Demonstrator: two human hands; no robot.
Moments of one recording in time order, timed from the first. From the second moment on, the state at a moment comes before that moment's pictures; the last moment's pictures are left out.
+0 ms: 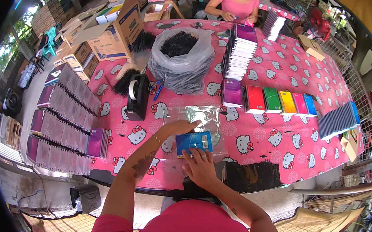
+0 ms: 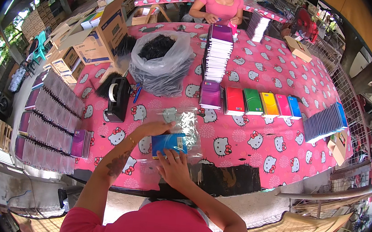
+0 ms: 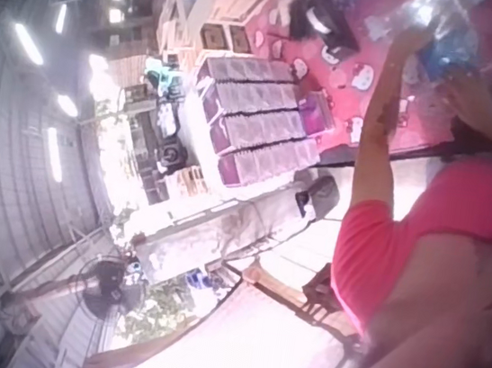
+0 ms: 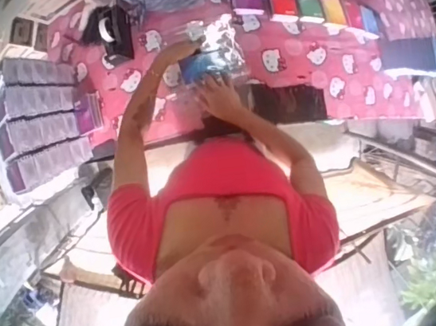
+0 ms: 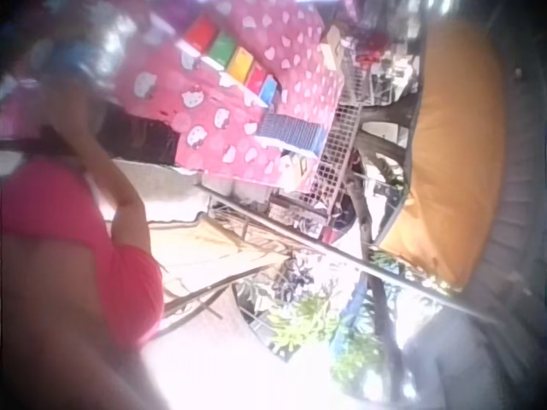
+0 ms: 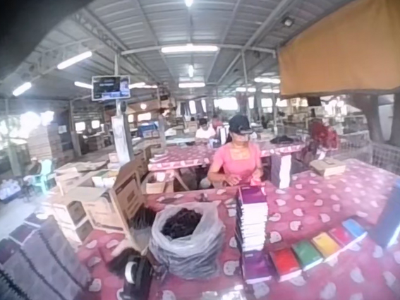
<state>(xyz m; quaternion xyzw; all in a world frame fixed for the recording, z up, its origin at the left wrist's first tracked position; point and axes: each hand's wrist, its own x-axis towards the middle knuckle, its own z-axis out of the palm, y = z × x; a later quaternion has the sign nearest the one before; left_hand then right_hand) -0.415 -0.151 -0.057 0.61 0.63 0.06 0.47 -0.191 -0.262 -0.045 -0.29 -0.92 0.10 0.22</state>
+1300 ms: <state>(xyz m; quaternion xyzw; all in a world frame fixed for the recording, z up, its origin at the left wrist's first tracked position) -0.332 -0.279 -0.045 0.69 0.68 0.26 0.02 -0.181 -0.228 -0.061 -0.27 -0.79 0.41 0.35</state>
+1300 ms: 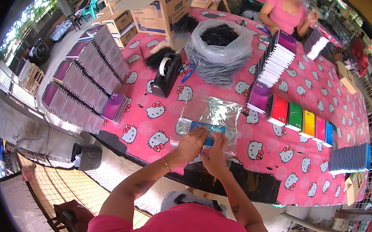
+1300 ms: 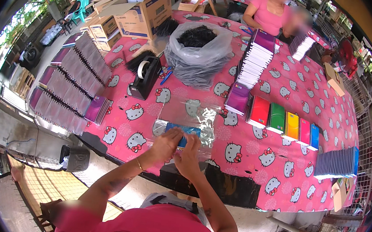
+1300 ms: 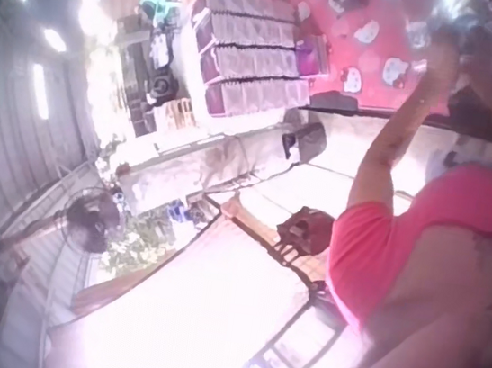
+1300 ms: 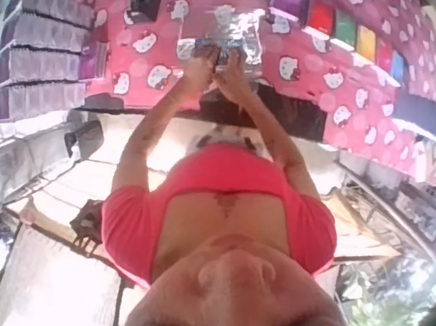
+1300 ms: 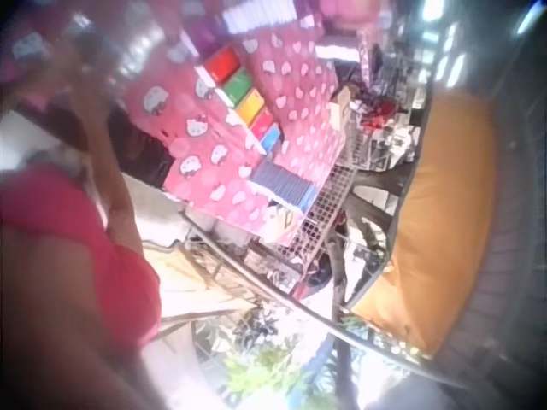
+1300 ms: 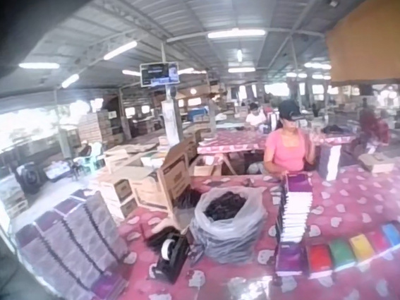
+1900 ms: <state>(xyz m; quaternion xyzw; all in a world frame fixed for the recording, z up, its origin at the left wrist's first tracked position) -0.591 -0.268 -0.026 0.29 0.81 0.49 0.10 -0.172 -0.200 -0.034 -0.20 -0.97 0.03 0.14</state>
